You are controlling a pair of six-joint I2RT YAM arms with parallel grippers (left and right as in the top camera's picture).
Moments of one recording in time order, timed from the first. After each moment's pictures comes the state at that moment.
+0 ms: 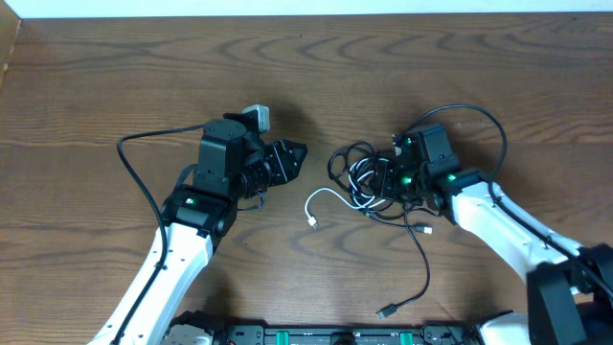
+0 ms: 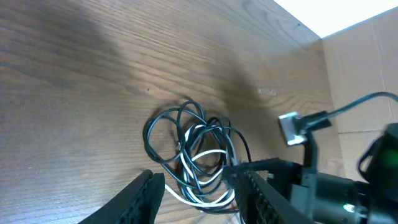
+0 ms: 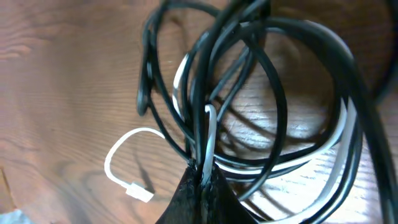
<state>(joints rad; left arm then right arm) -0.30 1.20 0.80 -0.26 0.41 -0.63 0.36 1.55 0.80 -0.30 -0.42 0.63</state>
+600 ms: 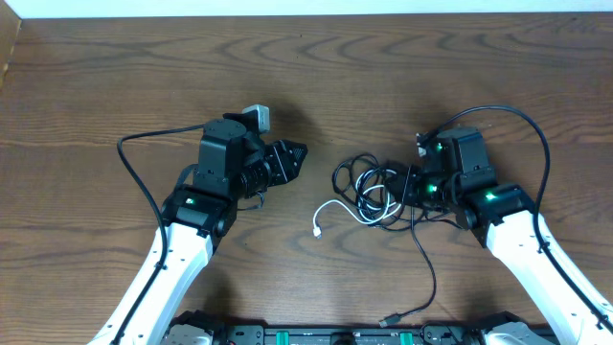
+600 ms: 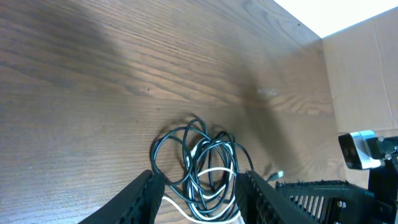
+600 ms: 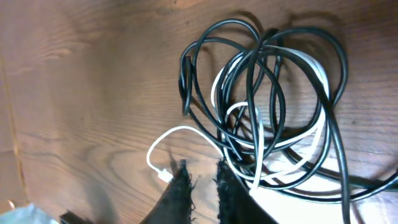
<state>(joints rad) -0.30 1.20 0.80 -0.26 0.41 -0.63 0.31 1.28 0.80 -0.51 -0.41 0.60</state>
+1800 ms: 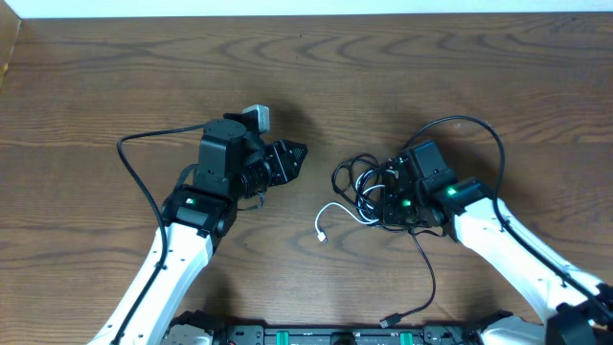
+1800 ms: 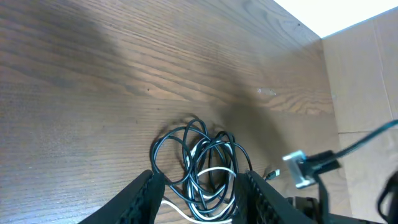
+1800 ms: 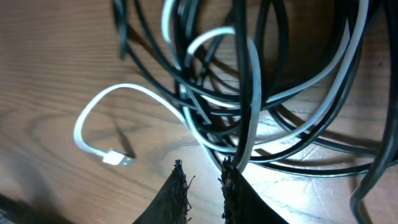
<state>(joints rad) -0.30 1.20 0.80 -0.26 0.41 -0.63 0.45 1.44 0.80 -0.60 -0.31 0.56</state>
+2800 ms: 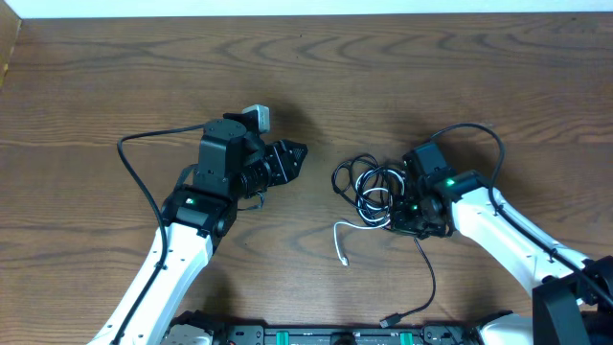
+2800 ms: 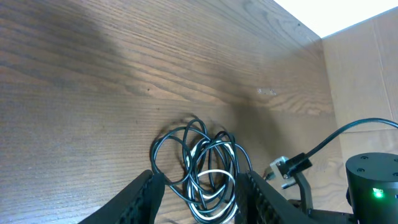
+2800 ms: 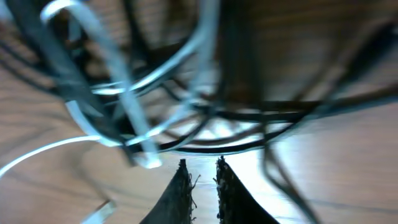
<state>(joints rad) -0.30 1.20 0.80 -0.26 0.41 -0.64 0.39 1.51 0.80 -0.73 -0.22 0.56</state>
